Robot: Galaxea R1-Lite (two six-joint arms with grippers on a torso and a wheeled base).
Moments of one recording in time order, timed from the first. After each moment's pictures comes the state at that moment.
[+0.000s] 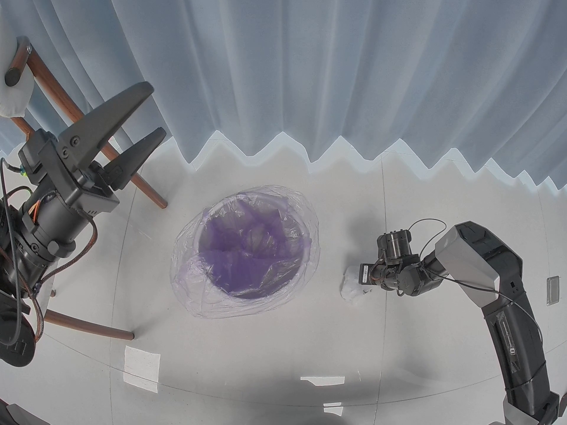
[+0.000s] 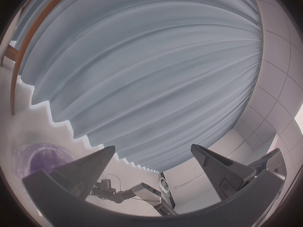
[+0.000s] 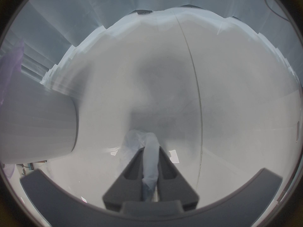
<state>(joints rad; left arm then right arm) -0.38 1.42 -0.49 -1.44 -0.46 -0.90 0.28 2.75 -1.64 -0.38 -0.03 0.26</state>
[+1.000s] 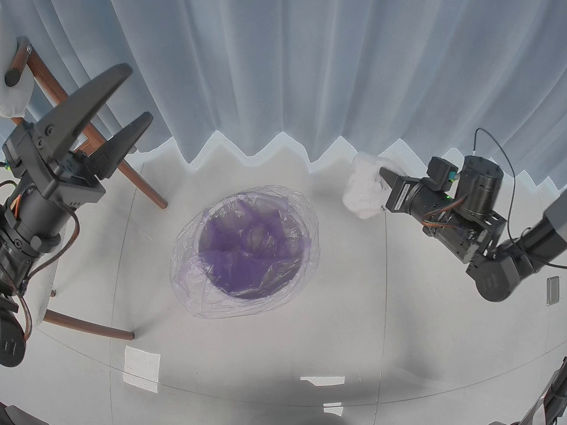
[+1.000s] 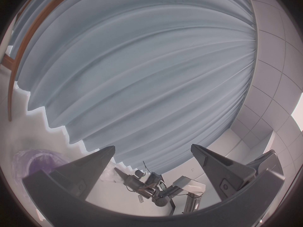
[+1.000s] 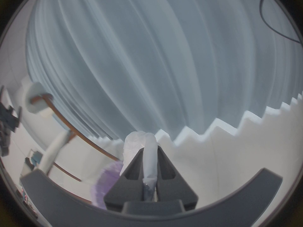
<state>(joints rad) -0.38 1.37 -0.50 -1.44 -0.47 -0.89 0.44 1.93 -0.87 -1.09 -0.03 0.25</state>
